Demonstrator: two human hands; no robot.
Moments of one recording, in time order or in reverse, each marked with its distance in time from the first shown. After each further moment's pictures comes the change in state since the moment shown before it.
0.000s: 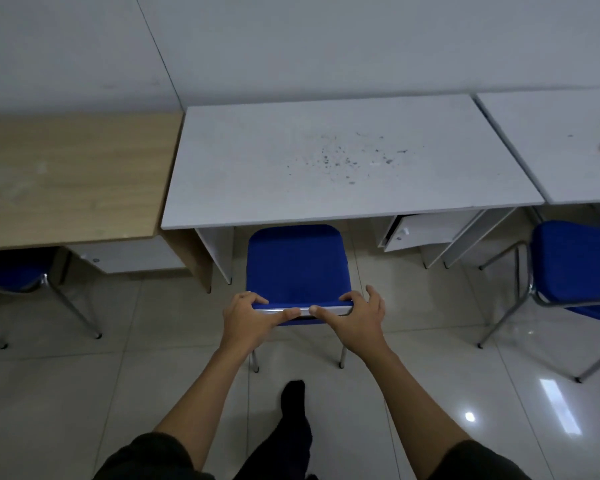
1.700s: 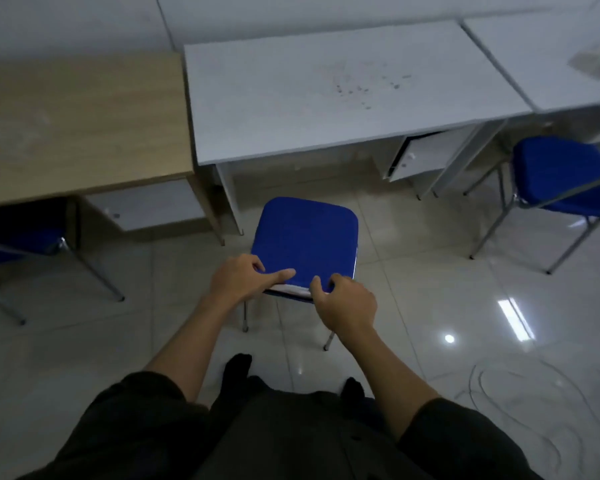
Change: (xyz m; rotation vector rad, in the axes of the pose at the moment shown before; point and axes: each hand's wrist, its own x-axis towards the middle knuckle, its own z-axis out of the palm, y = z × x) left_hand -0.050 -0.146 -0.169 0.382 -0.309 0.170; right_hand -0.206 -0.079 0.199 -0.437 0.254 0.038
